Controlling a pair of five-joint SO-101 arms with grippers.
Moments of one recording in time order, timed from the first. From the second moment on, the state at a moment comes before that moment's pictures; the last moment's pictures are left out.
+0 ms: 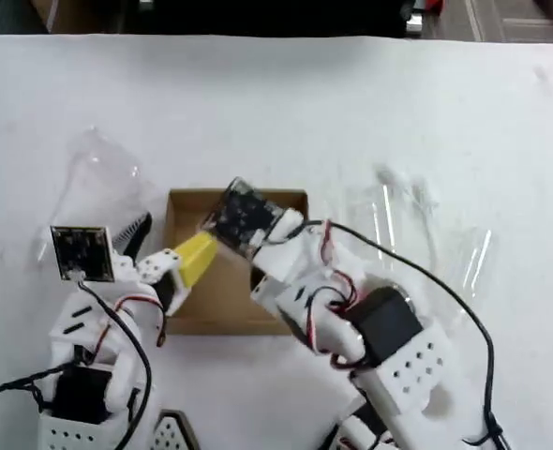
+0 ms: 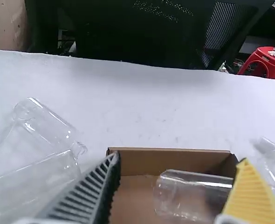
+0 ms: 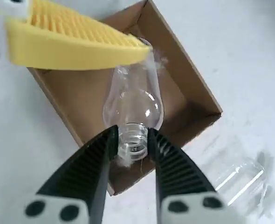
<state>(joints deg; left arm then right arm) 2.2 -97.8 78.8 49.5 11.7 -41.4 -50.8 31.5 76.2 24.6</state>
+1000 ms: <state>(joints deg) -7.6 -97.7 82.5 42.1 11.3 -26.9 1.6 -20.3 97.0 14.5</state>
